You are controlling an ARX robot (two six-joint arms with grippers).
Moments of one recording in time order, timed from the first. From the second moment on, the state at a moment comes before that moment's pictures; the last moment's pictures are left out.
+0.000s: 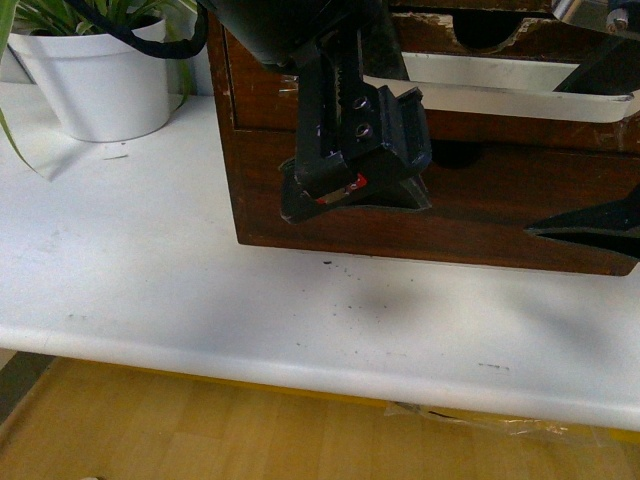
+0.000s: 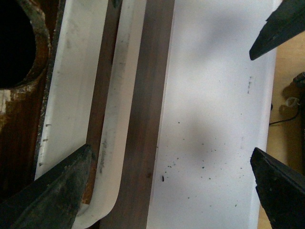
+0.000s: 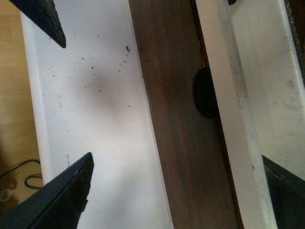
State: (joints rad) left arm -0.48 1.77 1.37 -0.50 0.37 1.07; right arm 0.20 1.46 0.98 -0.37 -0.42 -1.10
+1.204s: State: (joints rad) left arm -0.51 1.39 0.98 -0.22 0.52 0.90; right arm 0.14 1.12 0.76 -0.38 -0.75 -0.93
